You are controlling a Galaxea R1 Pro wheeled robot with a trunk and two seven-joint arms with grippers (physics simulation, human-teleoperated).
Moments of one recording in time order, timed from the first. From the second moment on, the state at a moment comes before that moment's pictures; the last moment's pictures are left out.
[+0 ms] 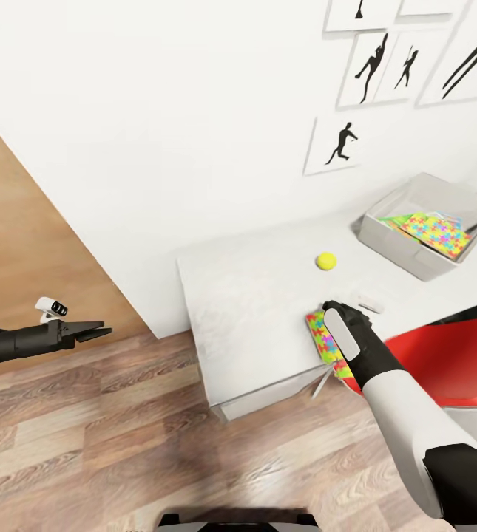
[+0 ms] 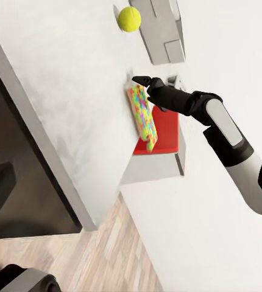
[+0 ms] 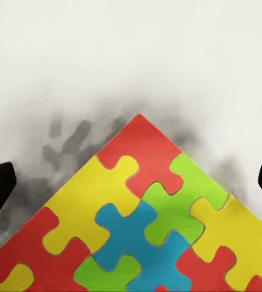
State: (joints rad) left arm -0.80 0.56 0.07 -0.89 0.31 0.91 -1.57; right arm -0.97 -0.03 0.16 -0.81 -0.62 0.36 -0.79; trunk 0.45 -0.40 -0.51
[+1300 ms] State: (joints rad) left arm -0.80 0.56 0.07 -0.88 0.31 0.91 -1.57; right arm -0.97 -0.05 0.16 -0.86 -0.64 0.36 -0.79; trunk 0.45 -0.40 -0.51
